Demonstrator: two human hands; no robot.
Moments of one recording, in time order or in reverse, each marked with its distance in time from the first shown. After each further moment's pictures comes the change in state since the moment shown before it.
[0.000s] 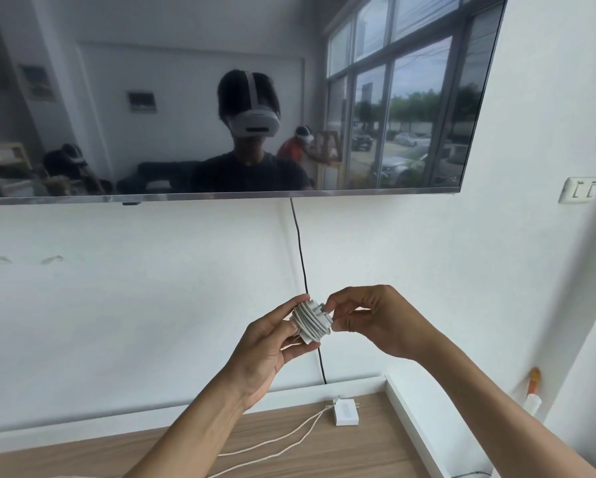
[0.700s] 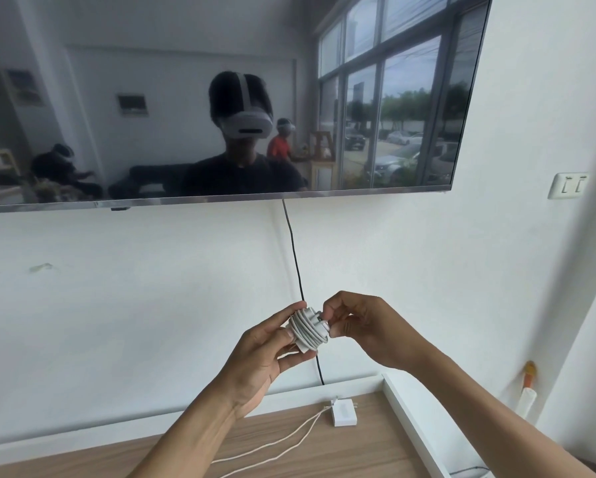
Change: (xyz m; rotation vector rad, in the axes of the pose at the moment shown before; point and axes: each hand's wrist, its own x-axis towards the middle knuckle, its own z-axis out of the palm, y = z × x) left_hand 0.000 -0.005 -0.003 0.000 -0.040 -0.027; right_hand -0.003 0.016 0.008 -0.036 0.004 -0.032
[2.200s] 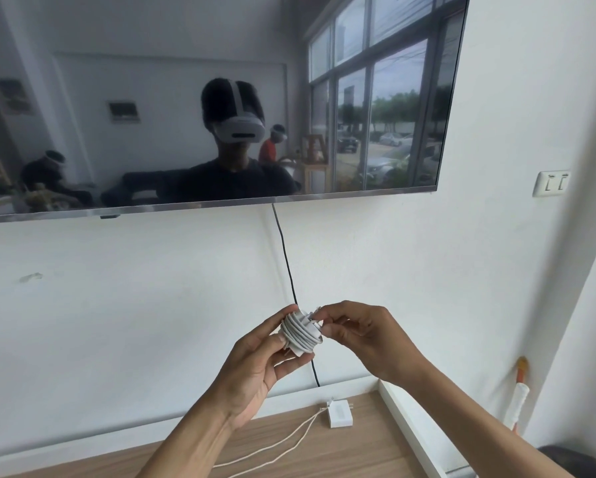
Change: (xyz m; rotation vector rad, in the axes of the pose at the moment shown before) left_hand -0.010 -0.001 0.009 -0.092 -0.028 0.009; right_hand -0.020 0.006 0.006 0.189 0.135 -0.086
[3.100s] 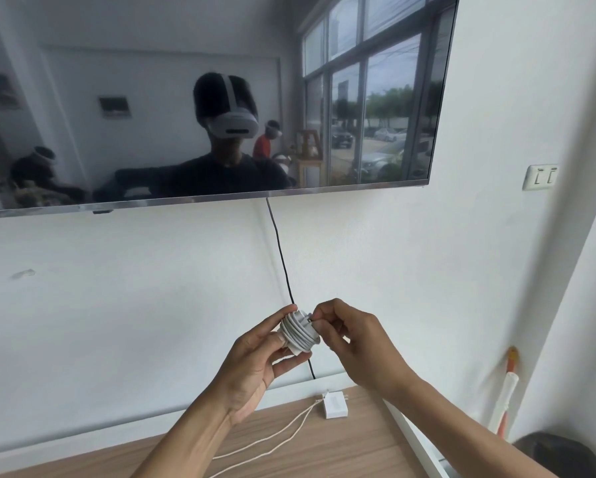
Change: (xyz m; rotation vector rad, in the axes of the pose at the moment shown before) left_hand -0.004 -0.005 0.004 0.026 0.017 -0.027; right_hand -0.015 -0.004 0.019 -0.211 0.090 -0.051
